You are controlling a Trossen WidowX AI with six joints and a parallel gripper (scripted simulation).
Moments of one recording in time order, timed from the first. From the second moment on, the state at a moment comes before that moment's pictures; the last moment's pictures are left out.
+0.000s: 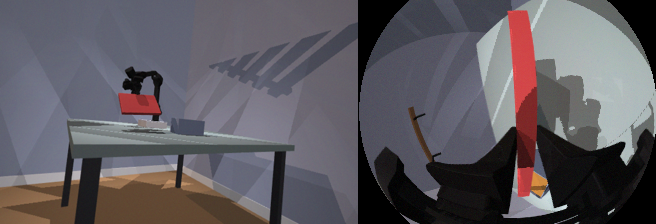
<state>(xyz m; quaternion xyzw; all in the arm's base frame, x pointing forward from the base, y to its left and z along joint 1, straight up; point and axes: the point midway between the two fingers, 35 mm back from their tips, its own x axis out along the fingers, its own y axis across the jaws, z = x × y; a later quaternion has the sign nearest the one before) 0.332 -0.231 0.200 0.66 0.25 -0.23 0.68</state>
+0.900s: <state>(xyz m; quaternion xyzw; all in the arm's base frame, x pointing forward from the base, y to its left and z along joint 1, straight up) 0.332 -0.231 0.179 0.65 0.24 -0.23 0.68</state>
